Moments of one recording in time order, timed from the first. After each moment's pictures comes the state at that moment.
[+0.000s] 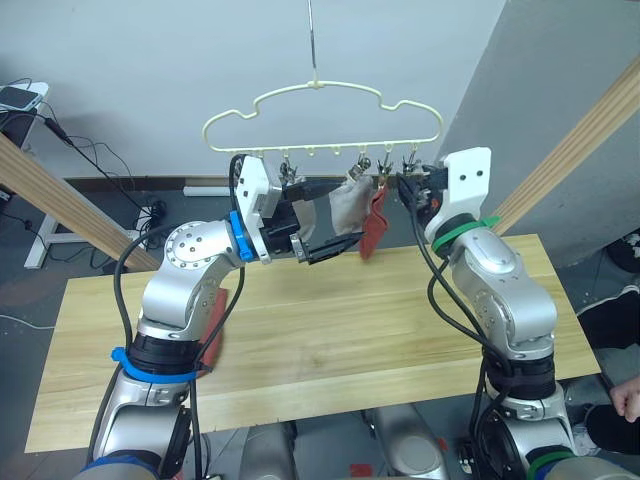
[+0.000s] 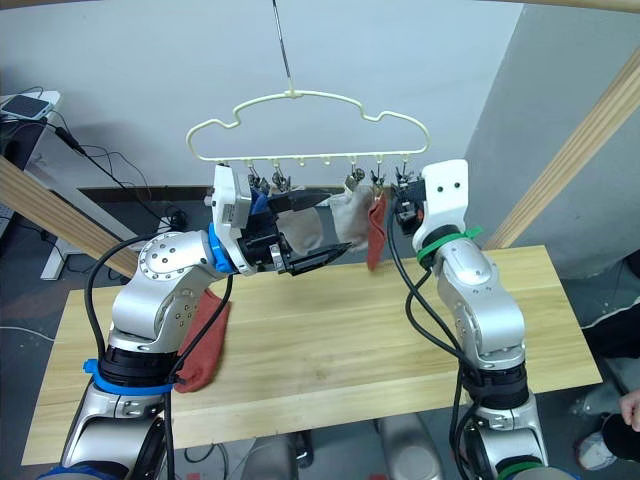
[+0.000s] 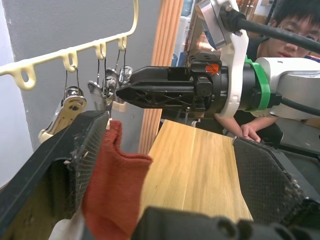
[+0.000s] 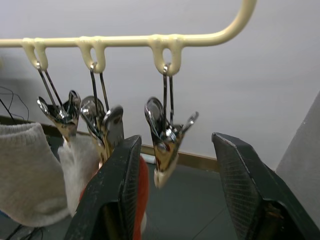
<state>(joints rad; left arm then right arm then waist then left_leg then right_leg) -0.56 0.46 -0.04 -0.15 -0.41 0.27 -0.95 -0.55 -0.15 0.02 -0.36 0.17 0.70 0.07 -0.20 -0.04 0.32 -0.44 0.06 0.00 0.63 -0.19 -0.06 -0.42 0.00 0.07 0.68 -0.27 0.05</state>
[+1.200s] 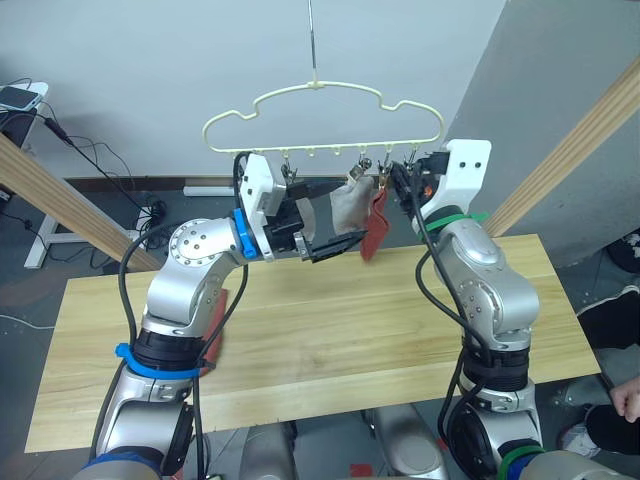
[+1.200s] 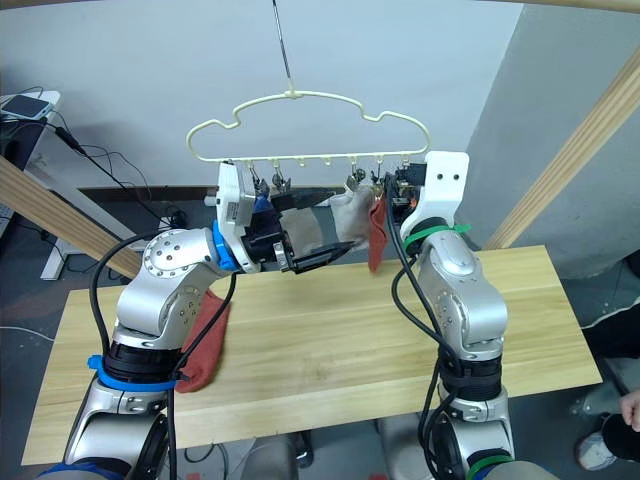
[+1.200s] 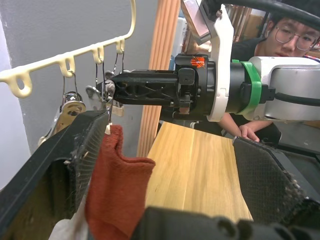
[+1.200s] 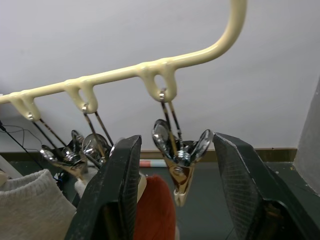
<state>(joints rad) -0.58 0.46 -0.06 -0.13 -0.41 0.26 -0.95 -0.60 0.02 -0.06 -0.35 0.22 0.75 -0.02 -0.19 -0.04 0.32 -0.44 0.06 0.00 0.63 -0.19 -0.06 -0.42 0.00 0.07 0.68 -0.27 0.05</state>
